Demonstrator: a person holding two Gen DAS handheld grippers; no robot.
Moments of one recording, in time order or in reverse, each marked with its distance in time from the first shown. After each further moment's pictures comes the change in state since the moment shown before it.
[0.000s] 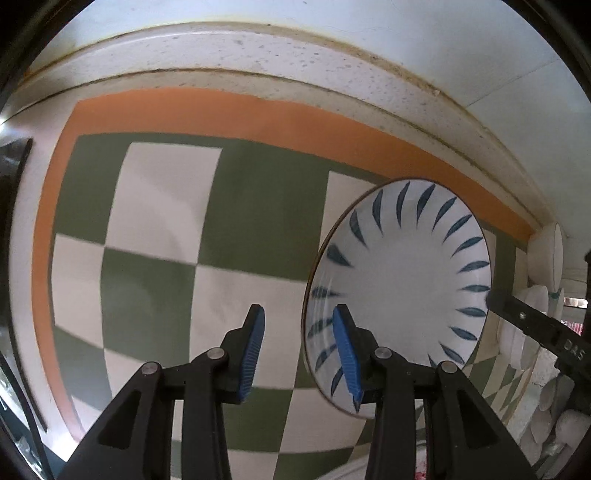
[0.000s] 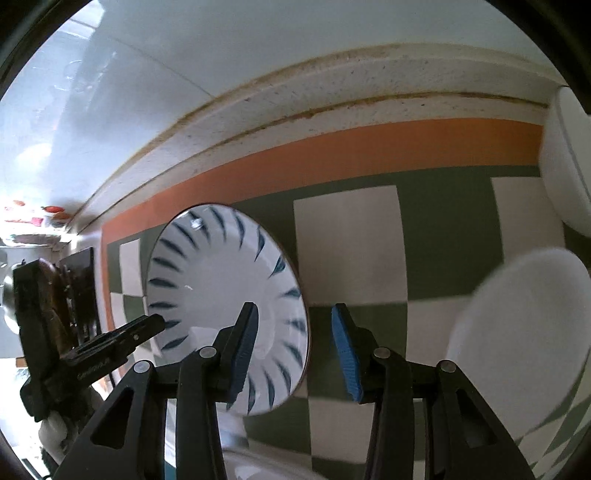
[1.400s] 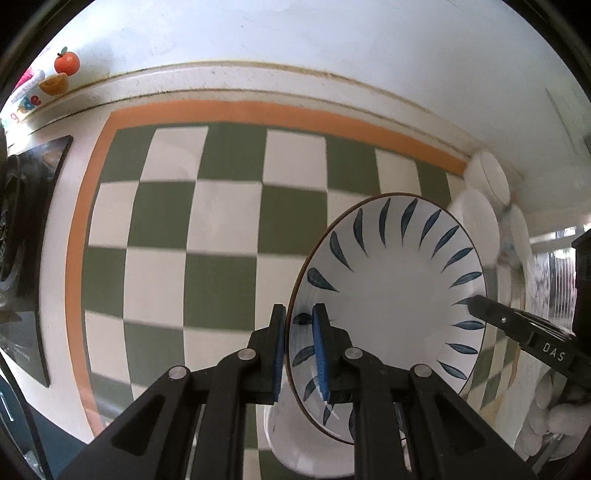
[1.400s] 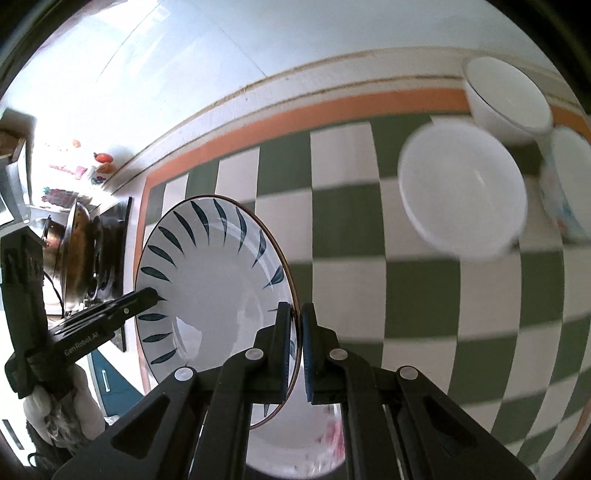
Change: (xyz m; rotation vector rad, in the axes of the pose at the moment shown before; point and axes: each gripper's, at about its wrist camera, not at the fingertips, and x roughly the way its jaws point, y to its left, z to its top) left arm -0.077 -0.043 -0.115 0.141 -0.104 -0.016; right arm -0.088 -0.003 -0.148 -0.078 -0.078 0.046
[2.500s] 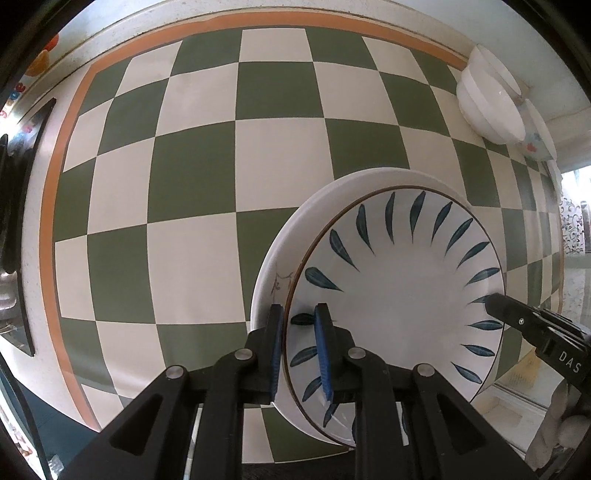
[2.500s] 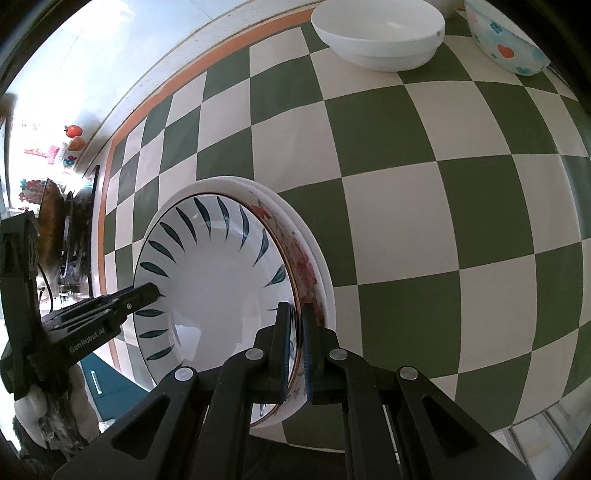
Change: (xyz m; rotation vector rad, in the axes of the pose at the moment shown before) left arm 0.060 -0.016 -0.093 0.097 0.120 0.088; right arm 0.045 -0.035 -0.124 0.117 0.033 -0.060
